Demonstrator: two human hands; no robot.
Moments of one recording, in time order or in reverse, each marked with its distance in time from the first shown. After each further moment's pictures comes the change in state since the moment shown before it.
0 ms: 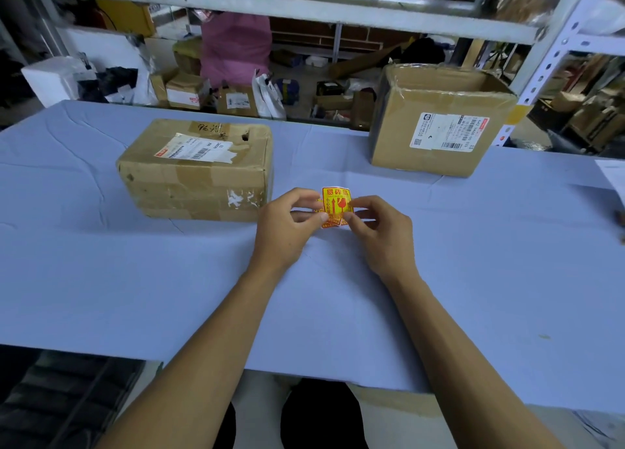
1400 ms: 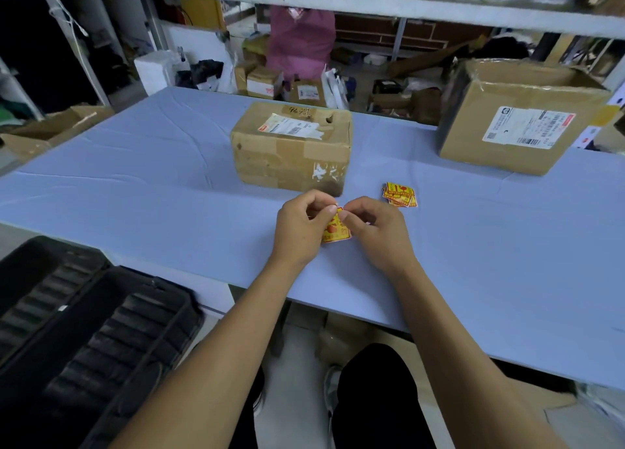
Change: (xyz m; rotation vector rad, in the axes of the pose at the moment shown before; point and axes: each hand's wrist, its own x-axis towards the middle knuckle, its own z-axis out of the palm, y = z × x) left_hand -0.066 -0.009 -0.084 0.039 0.152 -0.008; right_hand -0.054 -0.058 0.076 0.167 -0.295 -0.100
